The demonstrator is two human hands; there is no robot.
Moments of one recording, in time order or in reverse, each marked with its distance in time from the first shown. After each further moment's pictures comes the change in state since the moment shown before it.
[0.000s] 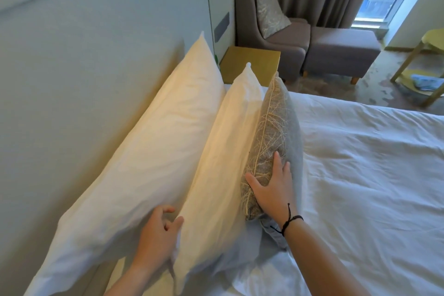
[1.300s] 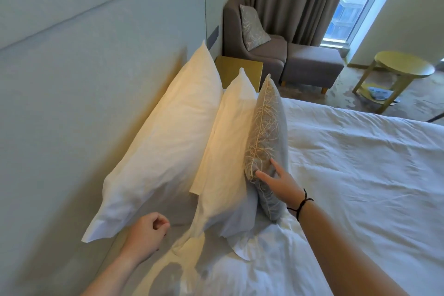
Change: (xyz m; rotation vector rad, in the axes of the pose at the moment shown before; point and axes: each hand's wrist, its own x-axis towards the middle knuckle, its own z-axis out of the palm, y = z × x) left_hand -0.036 -0.096 -0.081 0.145 -0.199 0.126; right_hand -0.101 -0.010 -0.031 0.085 -0.160 0.098
